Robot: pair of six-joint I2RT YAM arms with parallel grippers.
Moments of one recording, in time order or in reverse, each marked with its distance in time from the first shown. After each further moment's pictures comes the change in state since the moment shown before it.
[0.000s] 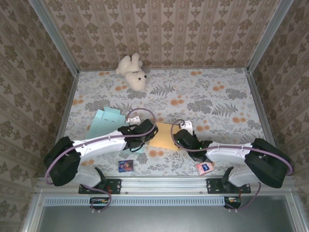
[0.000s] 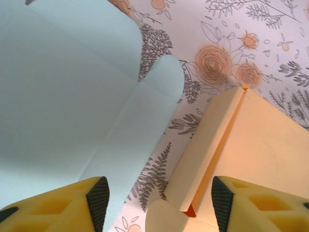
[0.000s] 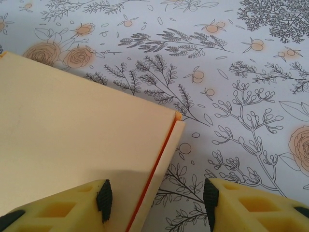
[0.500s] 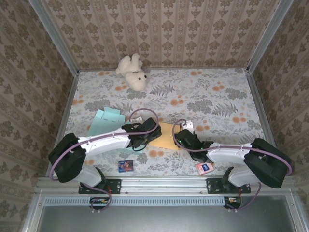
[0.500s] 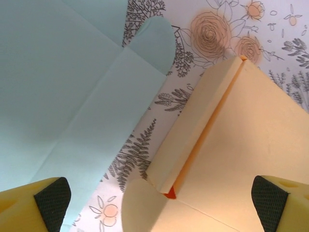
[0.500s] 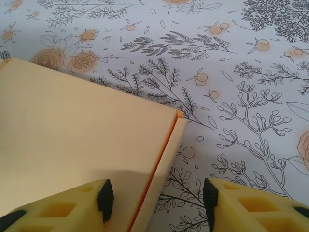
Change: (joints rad) left arm -0.001 0.064 0.053 -0.024 0.102 -0.099; right arm -0.014 0.000 -0.035 0.077 -0.030 -0.003
